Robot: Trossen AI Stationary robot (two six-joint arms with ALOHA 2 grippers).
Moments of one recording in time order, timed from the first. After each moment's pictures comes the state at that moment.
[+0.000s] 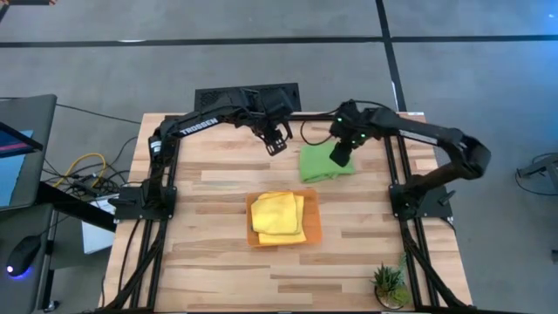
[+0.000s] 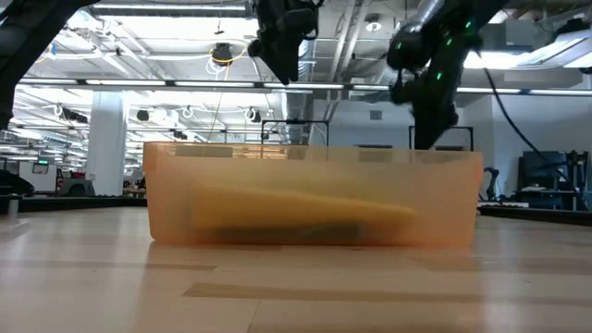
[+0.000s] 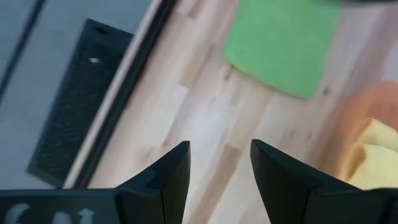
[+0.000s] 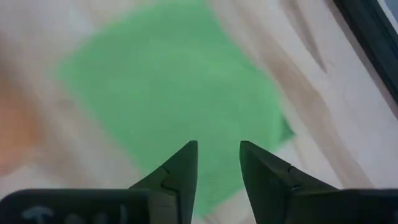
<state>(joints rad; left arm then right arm) 0.30 2.01 2.24 -1.37 -0.22 -0.10 -0.57 1.42 1.05 -0.88 -0.02 -0.06</state>
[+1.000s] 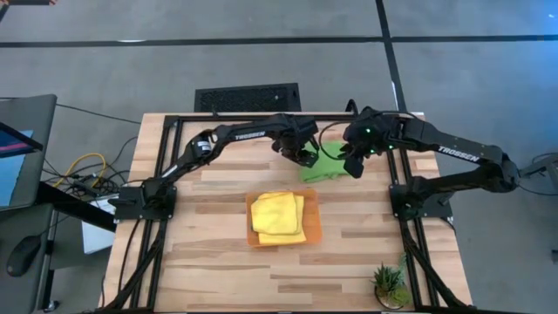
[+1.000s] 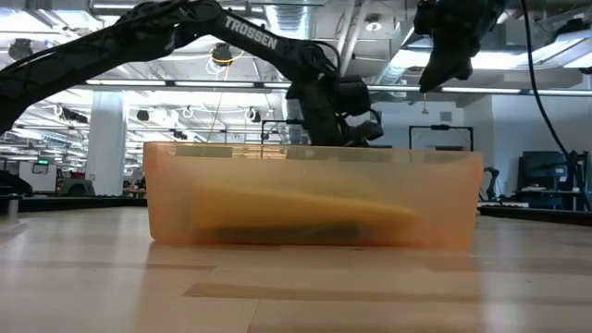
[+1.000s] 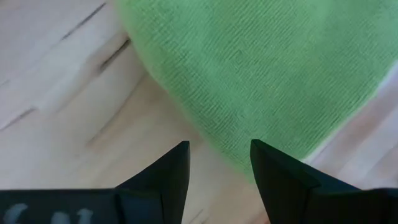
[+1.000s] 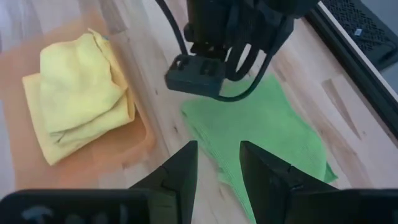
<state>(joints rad) 0.36 2.47 2.24 -1.03 0.25 -0.58 -0.36 1.07 1.05 -0.88 -0.08 0.03</state>
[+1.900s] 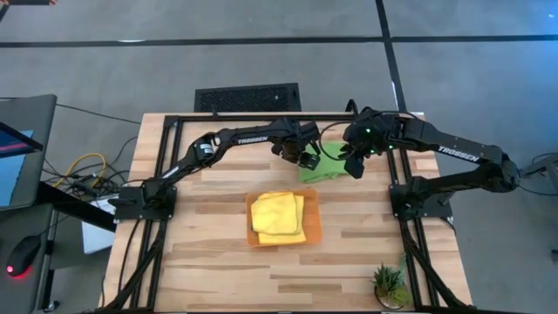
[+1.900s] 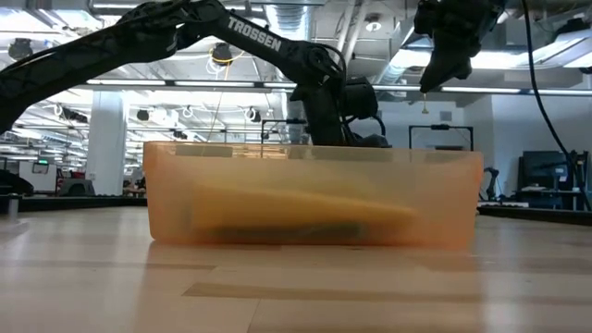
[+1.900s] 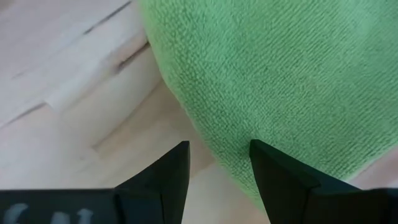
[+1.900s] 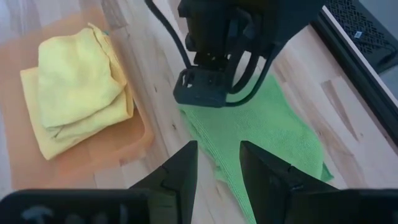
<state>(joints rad) 0.33 2.49 2.24 -1.01 0.13 -0.68 -0.36 1.07 1.05 -0.89 -0.09 0.00</state>
